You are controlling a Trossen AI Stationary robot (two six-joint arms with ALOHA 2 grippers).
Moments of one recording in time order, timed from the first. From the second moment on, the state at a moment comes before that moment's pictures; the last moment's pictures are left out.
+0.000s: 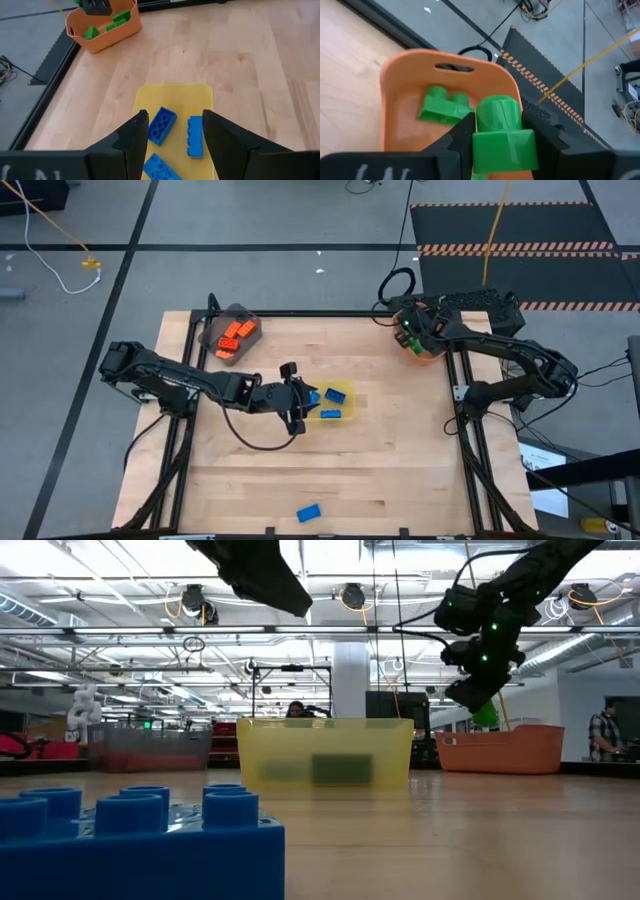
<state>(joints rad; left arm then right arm) -0.19 1.48 1.09 -0.25 -0.39 -0.02 -0.67 1.26 0.72 -0.41 0.73 0.02</state>
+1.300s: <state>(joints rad) -0.32 1.43 1.09 -0.35 -0.28 -0.20 -0.41 1.00 0.69 -0.28 0.32 0.06</state>
